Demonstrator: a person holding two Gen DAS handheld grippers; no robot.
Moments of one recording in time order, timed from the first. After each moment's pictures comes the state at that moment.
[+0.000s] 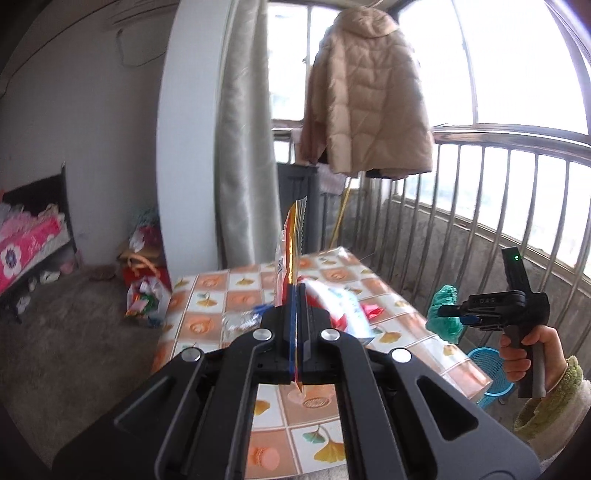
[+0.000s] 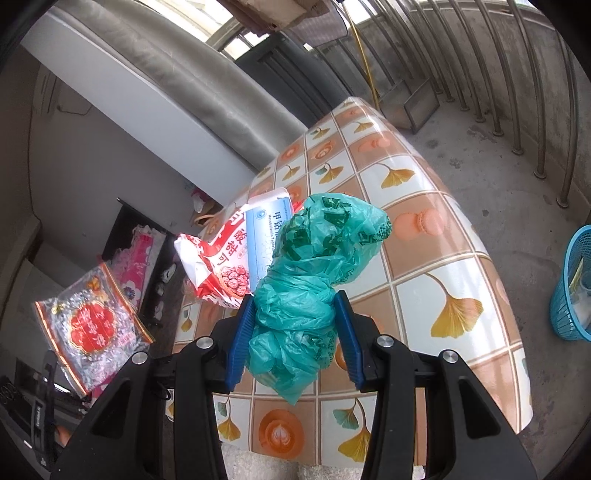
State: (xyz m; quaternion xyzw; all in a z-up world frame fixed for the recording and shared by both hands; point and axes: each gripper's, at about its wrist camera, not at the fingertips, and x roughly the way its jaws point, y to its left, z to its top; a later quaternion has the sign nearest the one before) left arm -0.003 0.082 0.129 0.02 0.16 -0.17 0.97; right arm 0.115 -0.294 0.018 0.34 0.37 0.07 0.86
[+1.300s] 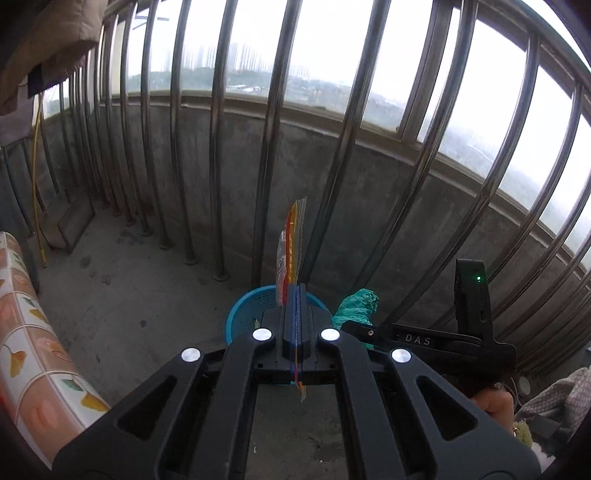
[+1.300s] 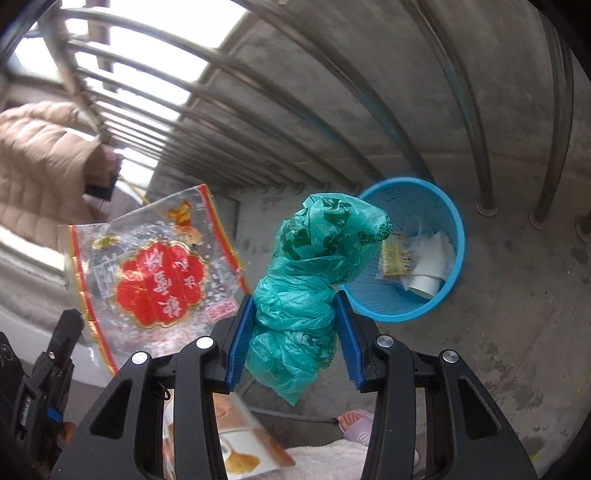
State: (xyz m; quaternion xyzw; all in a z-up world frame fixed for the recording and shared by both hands) left arm 0.063 -0.475 -0.024 0.15 0.34 -0.60 0.71; right arm -0.103 -0.601 -0.145 0.59 0.22 -0.27 0.73
